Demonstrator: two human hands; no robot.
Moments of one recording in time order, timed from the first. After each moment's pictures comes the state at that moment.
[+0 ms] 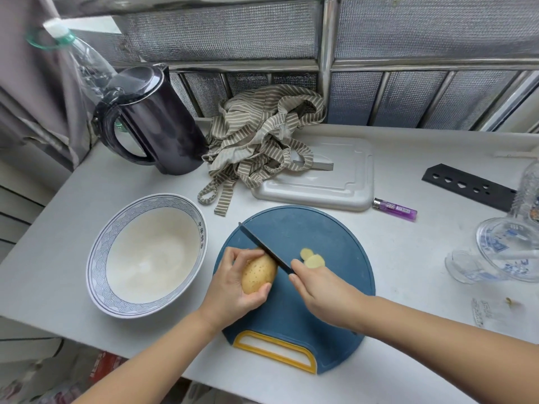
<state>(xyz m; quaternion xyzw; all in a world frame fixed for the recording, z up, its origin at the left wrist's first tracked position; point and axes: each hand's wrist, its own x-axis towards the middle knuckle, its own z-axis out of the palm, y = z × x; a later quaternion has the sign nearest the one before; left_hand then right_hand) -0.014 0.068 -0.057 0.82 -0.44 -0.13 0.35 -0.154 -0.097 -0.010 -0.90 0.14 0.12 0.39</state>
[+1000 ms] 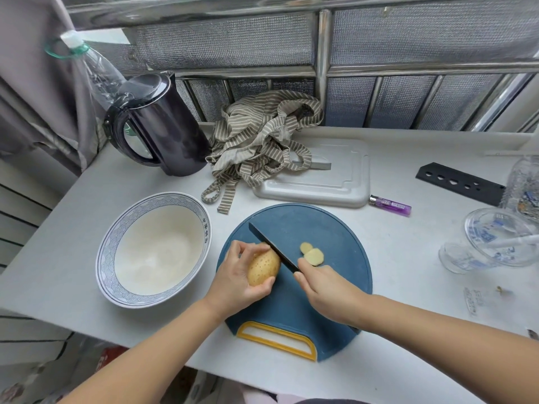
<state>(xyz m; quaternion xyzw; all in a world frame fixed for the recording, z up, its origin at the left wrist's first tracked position) -0.016 0.067 -0.052 0.82 -0.46 -0.12 0.32 -0.168 -0.090 -0.020 -0.90 0.15 0.12 0.38</state>
